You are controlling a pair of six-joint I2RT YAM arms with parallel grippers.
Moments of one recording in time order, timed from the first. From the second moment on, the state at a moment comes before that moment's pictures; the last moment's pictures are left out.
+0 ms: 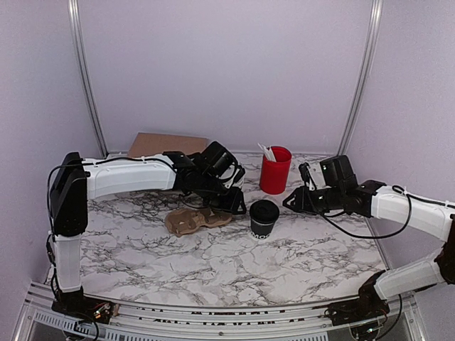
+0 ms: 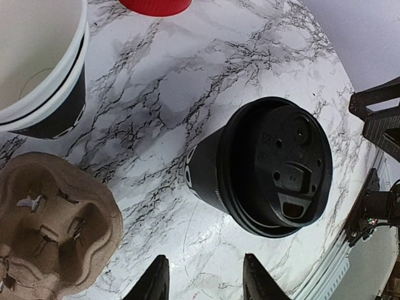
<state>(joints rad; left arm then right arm) -0.92 2.03 1.69 -0.58 0.20 -0.48 0.51 1.23 0.81 -0.29 -0.23 0.52</state>
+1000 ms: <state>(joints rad) -0.92 2.08 1.69 -0.49 0.24 -0.53 0.48 1.28 0.77 -0.26 -0.36 0.56</state>
